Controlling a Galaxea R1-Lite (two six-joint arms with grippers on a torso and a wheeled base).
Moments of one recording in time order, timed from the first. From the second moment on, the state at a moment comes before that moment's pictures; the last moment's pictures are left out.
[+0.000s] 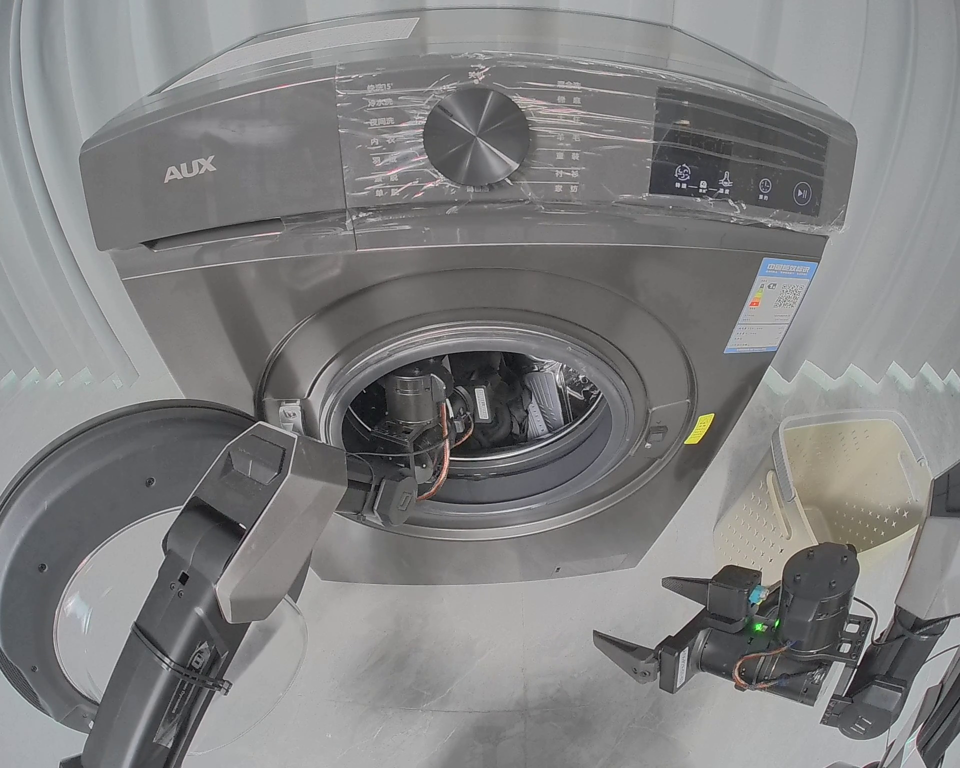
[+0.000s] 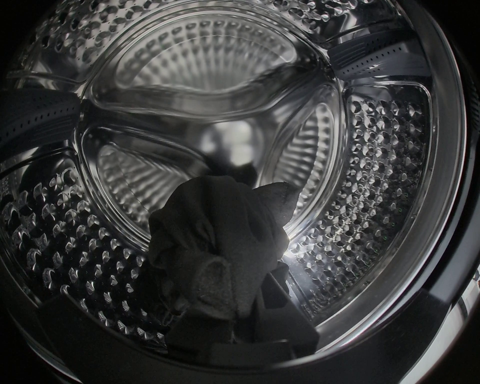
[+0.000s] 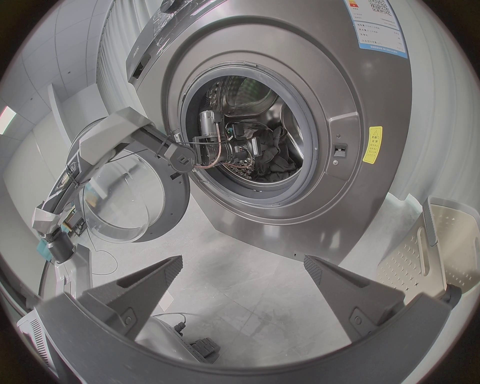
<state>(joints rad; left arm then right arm) -0.47 2.72 -1.97 -0.75 0.16 -0.16 0.69 1.94 -0.11 -1.47 -0.03 0.10</state>
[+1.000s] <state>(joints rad) -0.47 2.72 -1.91 -0.74 0.16 -0.17 0.69 1.95 -0.11 -1.47 -0.03 0.10</state>
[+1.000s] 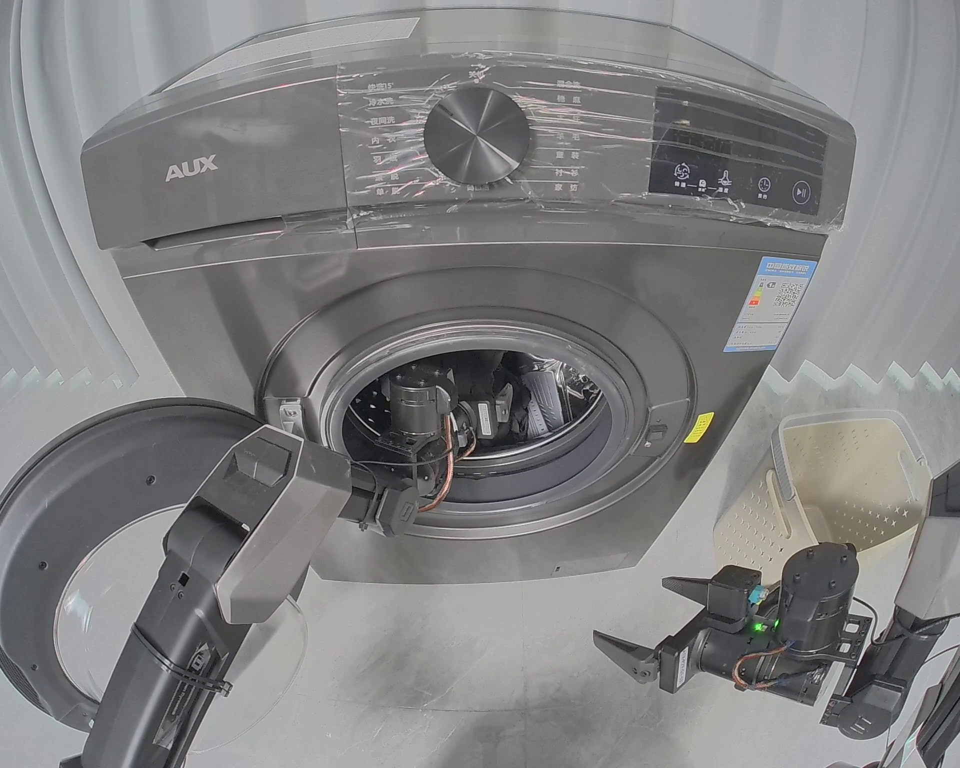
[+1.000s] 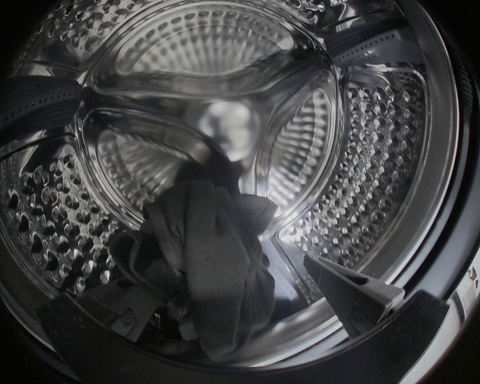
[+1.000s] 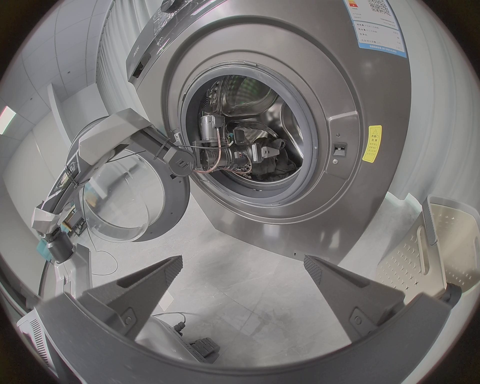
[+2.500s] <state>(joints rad) -0.77 1.85 -0.69 -0.95 0.17 -0.18 0.64 1.84 -0.08 -1.49 -0.09 0.09</state>
